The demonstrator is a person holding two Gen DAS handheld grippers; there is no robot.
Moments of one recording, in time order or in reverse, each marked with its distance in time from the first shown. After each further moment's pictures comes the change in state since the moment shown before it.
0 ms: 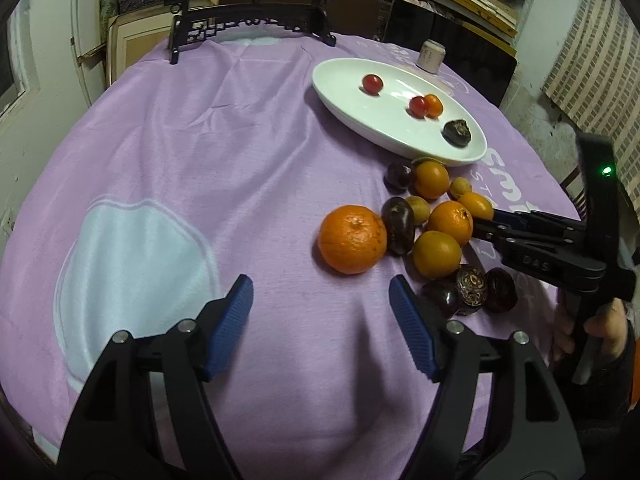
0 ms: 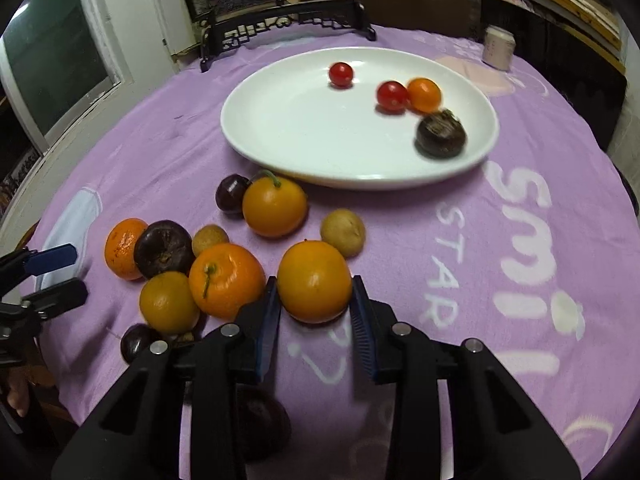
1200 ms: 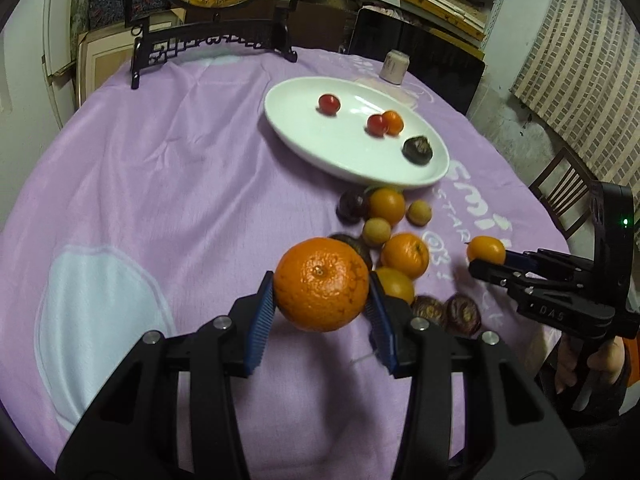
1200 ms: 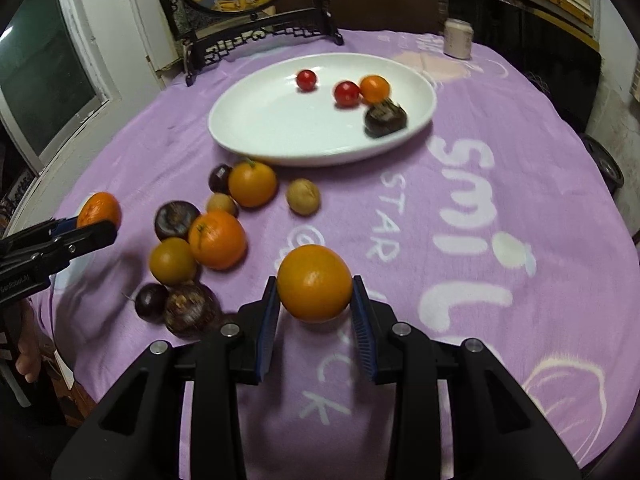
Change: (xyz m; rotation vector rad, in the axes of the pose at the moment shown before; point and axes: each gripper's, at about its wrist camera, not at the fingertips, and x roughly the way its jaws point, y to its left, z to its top) left arm 0.001 -0.019 0.027 0.053 -0.046 -0.112; right arm -0.038 -0.015 -0.022 0.056 -0.027 -0.020
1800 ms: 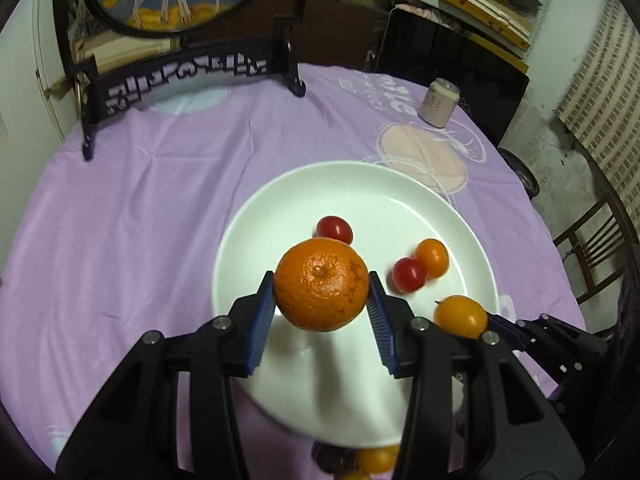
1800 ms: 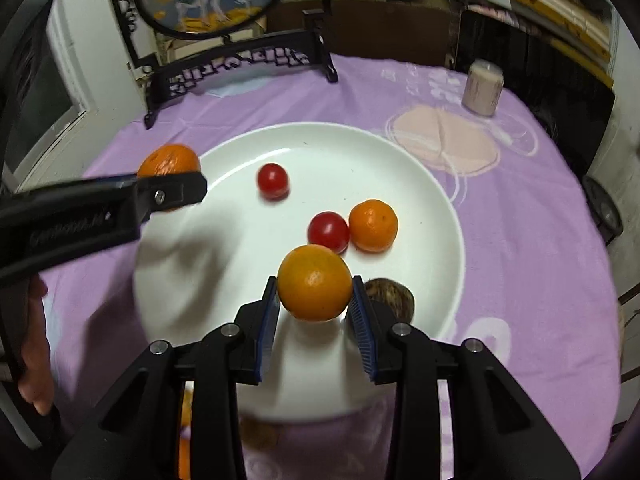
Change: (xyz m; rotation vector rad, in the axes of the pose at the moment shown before) left arm 0.128 -0.015 0.178 -0.071 0.049 0.092; right arm 0.079 -0.023 0.148 -0.028 -0.010 -0.059
